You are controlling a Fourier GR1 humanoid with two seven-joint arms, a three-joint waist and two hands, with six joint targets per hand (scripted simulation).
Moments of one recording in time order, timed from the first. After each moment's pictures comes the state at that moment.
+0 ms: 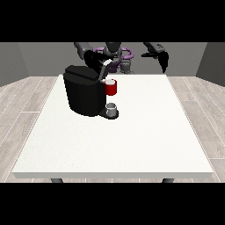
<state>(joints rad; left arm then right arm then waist) -0.26 0.11 0.17 -1.36 0.03 -0.19 -0.09 -0.73 -0.13 -0.04 -1.02 0.07 0.05 -0.05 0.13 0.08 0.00</state>
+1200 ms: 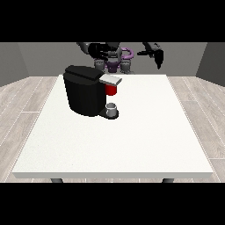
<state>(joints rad) -0.19 0.08 0.16 -1.31 0.02 -0.16 -0.17 -0.58 -0.01 0.11 -1.12 0.00 0.06 -0.16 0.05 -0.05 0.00</state>
